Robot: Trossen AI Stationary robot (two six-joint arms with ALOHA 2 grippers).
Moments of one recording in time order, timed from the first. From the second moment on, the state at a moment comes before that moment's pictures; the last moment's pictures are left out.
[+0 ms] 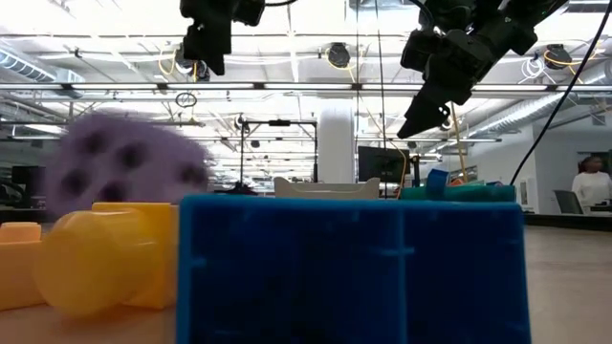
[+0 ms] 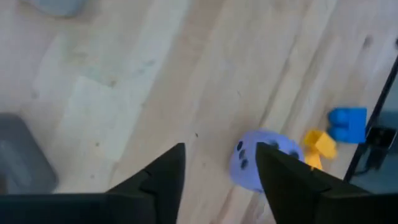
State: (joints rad) left arm 0.15 1.57 1.59 -1.24 0.20 -0.34; right arm -0.25 1.15 0.75 -0.32 -0.21 0.05
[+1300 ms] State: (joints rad) left arm -0.46 1.58 1.59 -1.29 0.14 -0.94; right arm 0.01 1.15 0.75 -0.18 -0.21 -0.02
